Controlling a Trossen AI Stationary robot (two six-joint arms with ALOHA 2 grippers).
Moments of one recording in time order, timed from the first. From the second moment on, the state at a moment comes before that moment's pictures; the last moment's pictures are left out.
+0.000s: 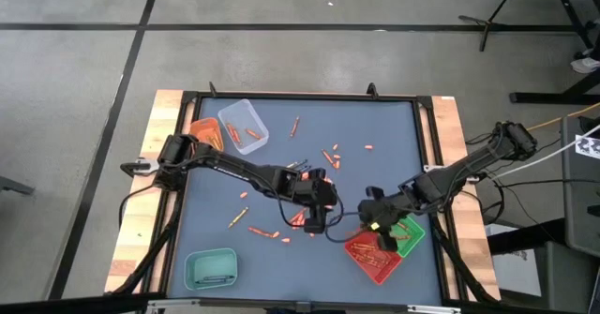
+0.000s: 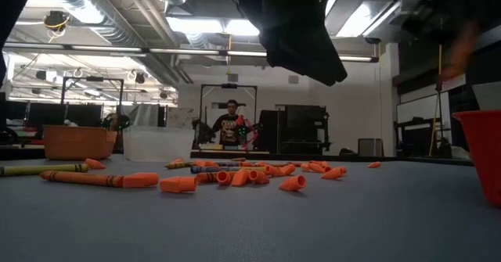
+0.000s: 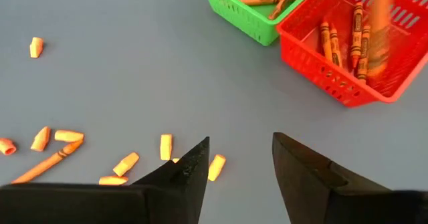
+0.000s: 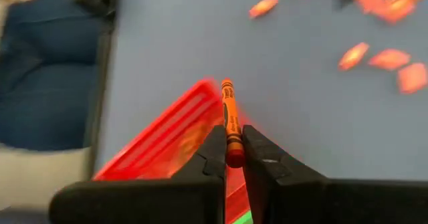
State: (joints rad) left arm -0.18 2.01 1.54 -0.33 -0.14 -0.10; right arm 0.50 1.30 0.97 -0.65 -0.06 0.48
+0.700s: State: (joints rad) left arm -0.18 2.01 1.54 -0.38 -0.14 -0.10; right arm 0.50 1.30 0.97 -0.75 -0.32 0.56
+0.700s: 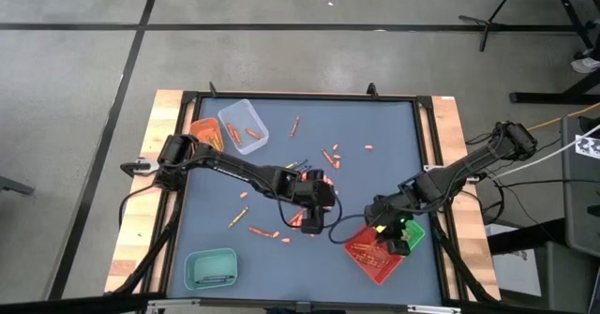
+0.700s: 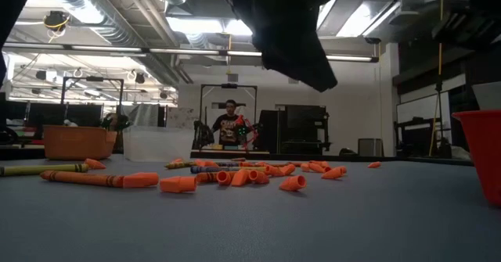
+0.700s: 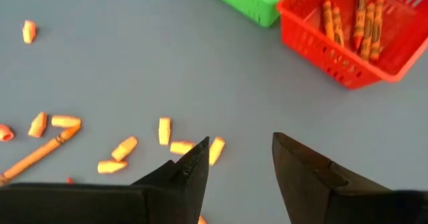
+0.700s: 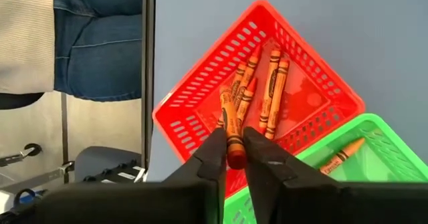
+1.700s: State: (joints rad) left arm -0.30 2.01 1.54 -1.14 0.02 -0.23; right arm 0.50 1.30 0.97 -0.77 -0.03 0.54
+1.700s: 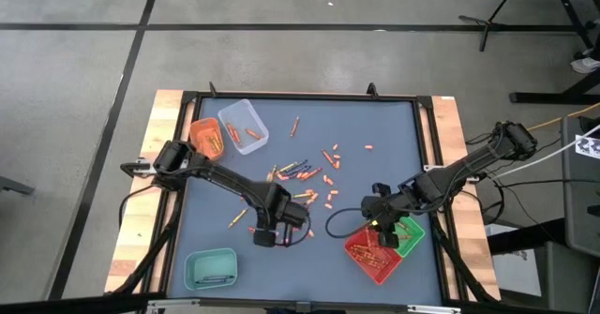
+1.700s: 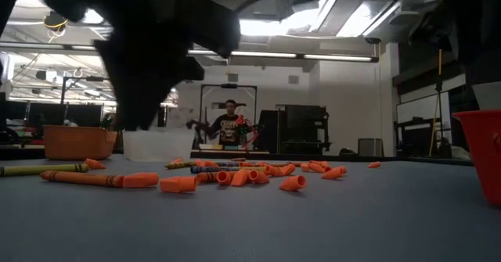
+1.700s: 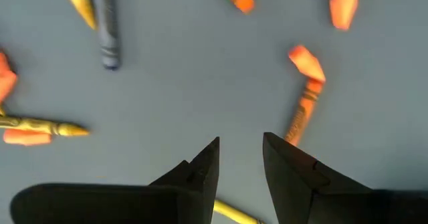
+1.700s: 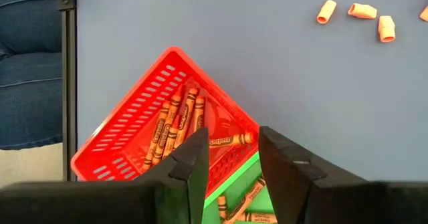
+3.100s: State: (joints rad) left arm -0.42 2.01 1.31 -0.96 0.03 -0.29; right arm 0.50 1.30 0.97 -0.76 0.10 0.54
